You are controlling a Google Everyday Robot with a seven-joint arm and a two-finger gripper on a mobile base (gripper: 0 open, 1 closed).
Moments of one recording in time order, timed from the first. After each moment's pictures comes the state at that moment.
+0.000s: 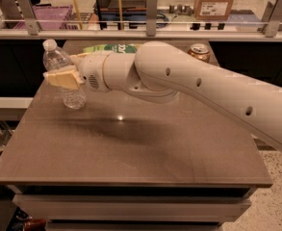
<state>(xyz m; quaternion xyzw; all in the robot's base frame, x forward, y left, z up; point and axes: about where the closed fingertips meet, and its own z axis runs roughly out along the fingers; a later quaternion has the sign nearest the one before) 0.568 0.194 0.929 -0.44 0.63 0.35 0.53</state>
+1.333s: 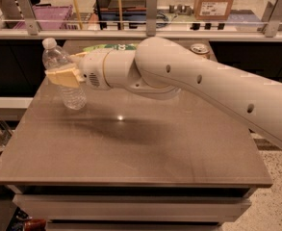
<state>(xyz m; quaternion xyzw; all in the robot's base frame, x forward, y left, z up) 0.568 0.192 0.931 -0.44 0.64 0.35 0.52</state>
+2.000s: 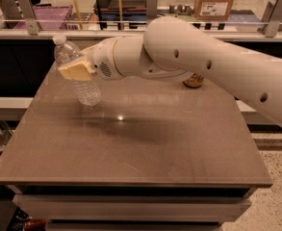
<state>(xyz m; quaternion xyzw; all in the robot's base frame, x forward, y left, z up) 0.576 0.162 0.938 -0.46 0.67 0.31 0.49</state>
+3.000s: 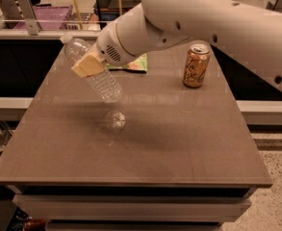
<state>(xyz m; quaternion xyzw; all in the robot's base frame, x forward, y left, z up) 0.566 0.123 0.950 -0.52 0.72 0.22 0.41</state>
